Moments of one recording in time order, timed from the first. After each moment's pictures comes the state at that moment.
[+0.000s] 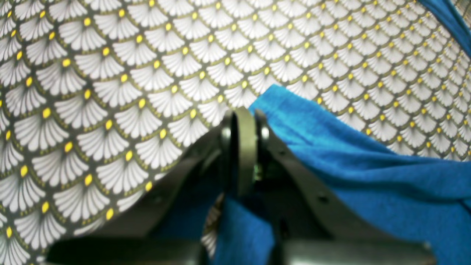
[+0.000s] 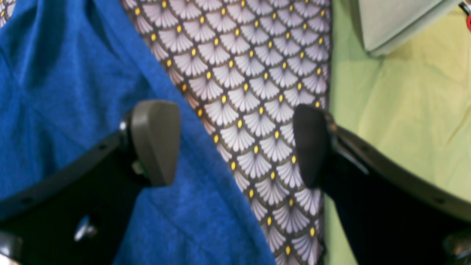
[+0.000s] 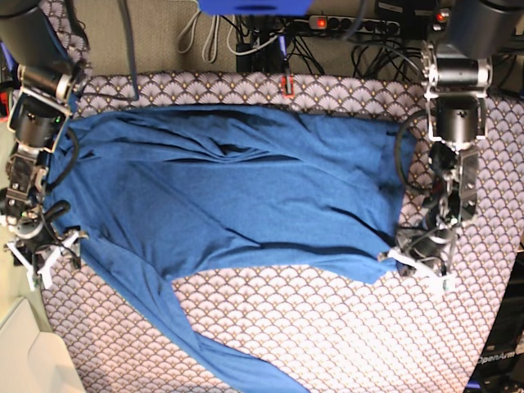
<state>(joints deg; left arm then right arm) -24.6 -16.9 -2.4 51.3 -27.0 -12.8 21.0 25.3 19.0 26.4 51.4 -17.8 33.5 -13.3</state>
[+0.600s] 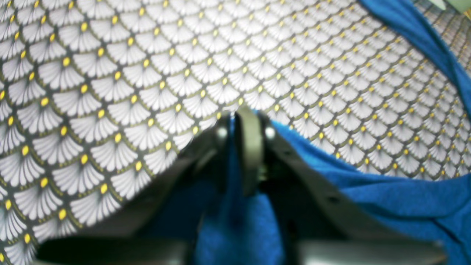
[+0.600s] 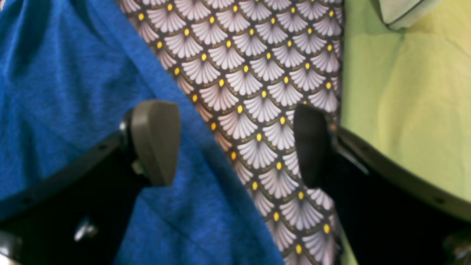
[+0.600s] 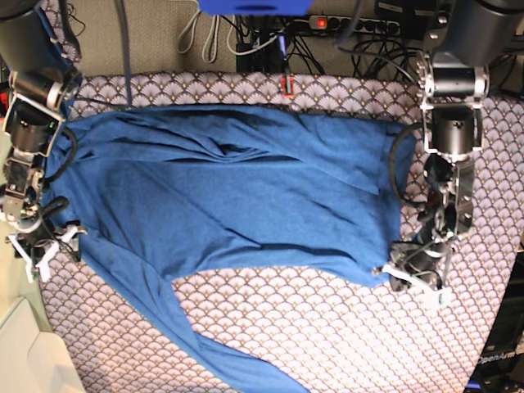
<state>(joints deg) -26.6 -15.5 -2.4 51.3 -27.0 -12.7 21.3 27.3 20.8 26.4 42.0 -17.8 33.3 -9.3</state>
